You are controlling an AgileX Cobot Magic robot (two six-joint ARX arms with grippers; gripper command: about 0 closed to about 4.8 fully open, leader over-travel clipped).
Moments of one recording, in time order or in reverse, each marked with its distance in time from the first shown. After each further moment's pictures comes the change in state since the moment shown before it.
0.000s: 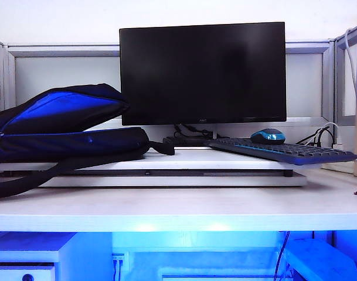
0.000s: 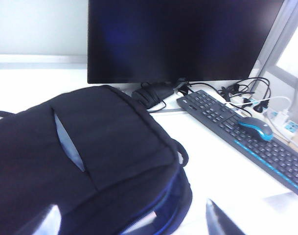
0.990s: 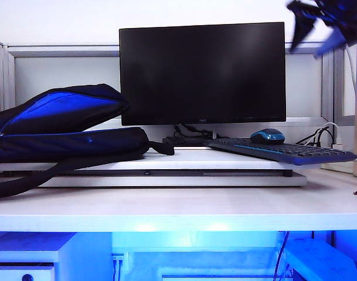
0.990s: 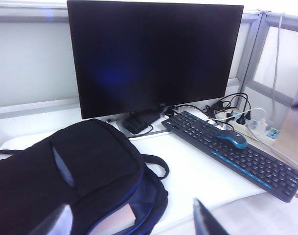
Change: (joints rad) left arm -0.003 -0.359 0.001 -0.219 -0.010 0.044; right arm -0.112 -0.143 -0.644 0.332 -0.036 -0.040
